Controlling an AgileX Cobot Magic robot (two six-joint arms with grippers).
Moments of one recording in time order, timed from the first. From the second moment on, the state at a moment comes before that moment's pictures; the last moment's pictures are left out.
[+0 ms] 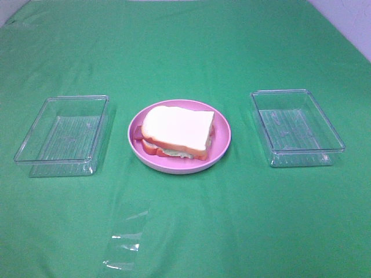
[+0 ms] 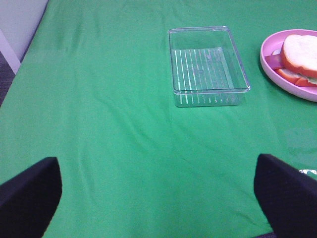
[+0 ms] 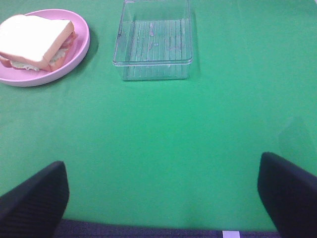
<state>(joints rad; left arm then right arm) 0.05 -0.01 -0.52 -0.07 1.09 0.04 -0.03 0.00 -0.46 0.09 1.10 -0.07</state>
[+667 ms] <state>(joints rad) 0.05 -0.01 -0.52 -0.07 1.09 0.04 -0.03 0.00 -0.46 0.09 1.10 -0.07</state>
